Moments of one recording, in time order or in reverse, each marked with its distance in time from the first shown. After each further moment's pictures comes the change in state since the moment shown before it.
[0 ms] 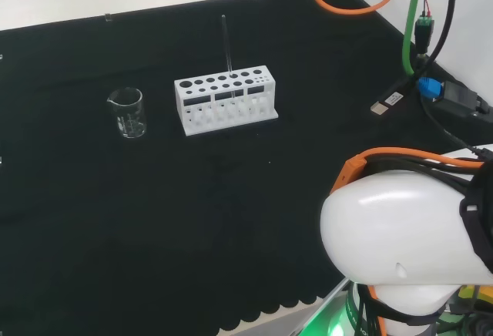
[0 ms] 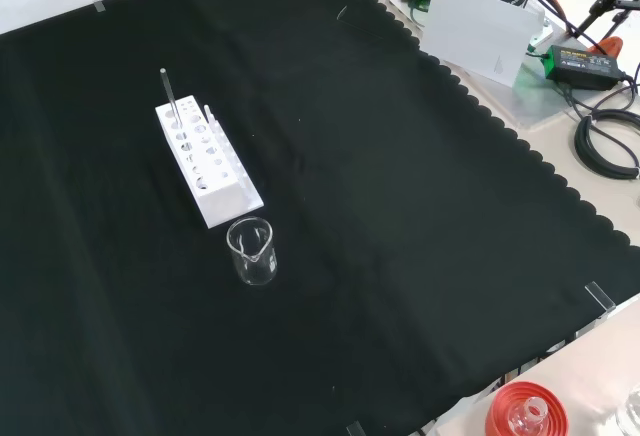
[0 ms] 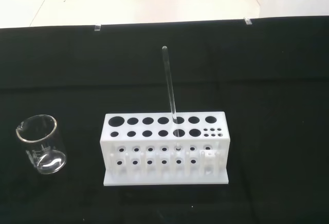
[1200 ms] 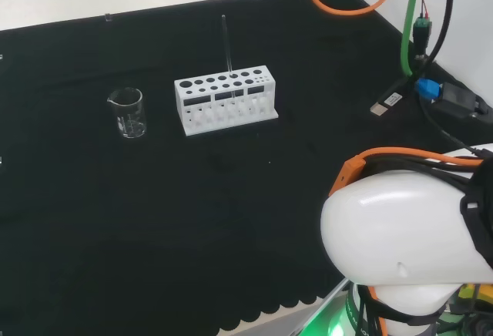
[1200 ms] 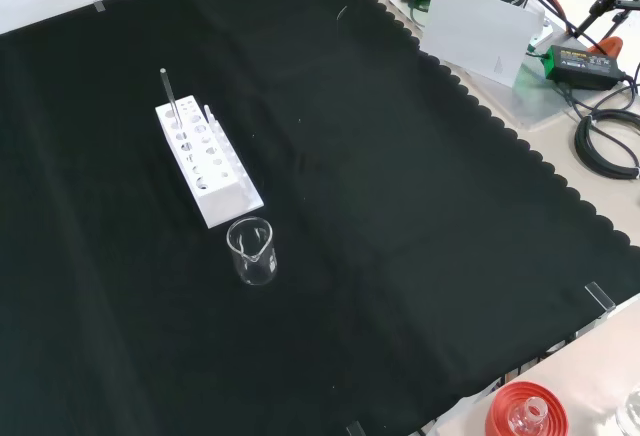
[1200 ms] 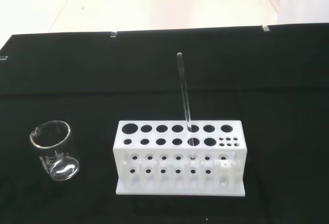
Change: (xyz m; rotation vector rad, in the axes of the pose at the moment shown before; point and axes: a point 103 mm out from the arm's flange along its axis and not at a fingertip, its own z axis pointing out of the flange) arm 0.002 0.014 0.008 -0.023 0.025 -0.051
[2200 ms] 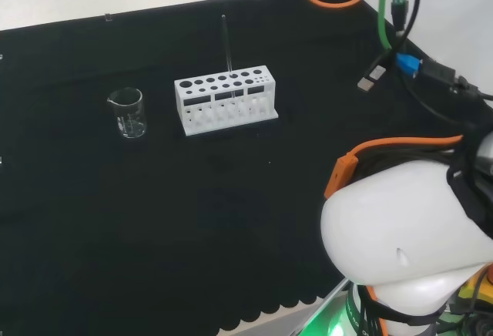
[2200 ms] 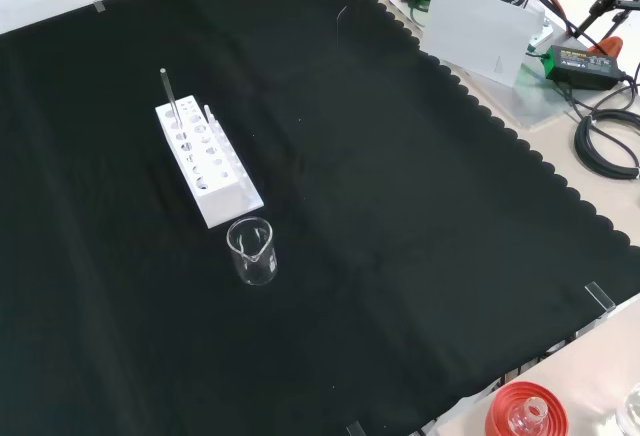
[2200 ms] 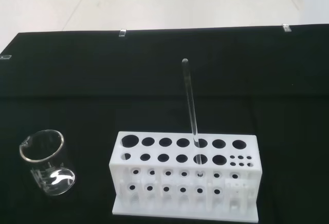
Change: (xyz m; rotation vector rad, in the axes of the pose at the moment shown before) arm -0.012 0.066 0.028 0.010 0.014 -0.047
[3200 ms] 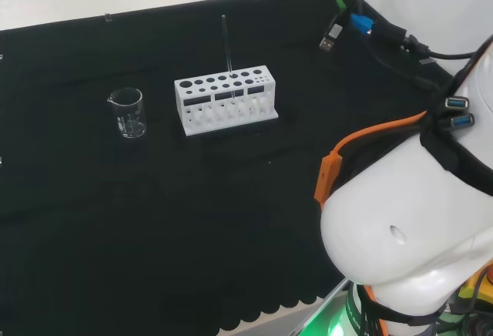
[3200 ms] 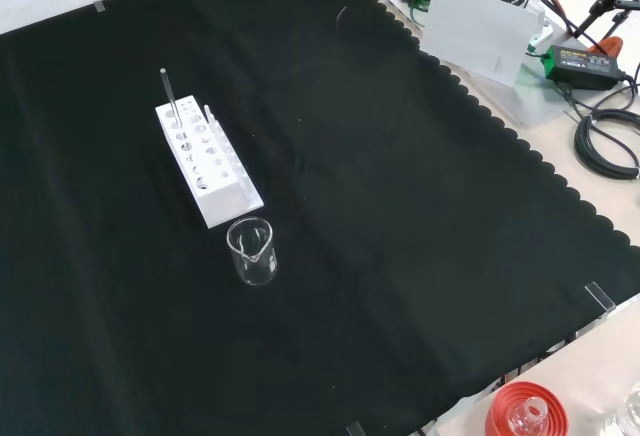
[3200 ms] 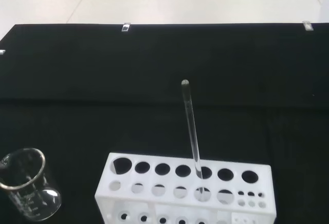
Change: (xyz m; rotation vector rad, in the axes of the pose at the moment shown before) arm -0.009 0.093 0.019 0.041 0.000 -0.048
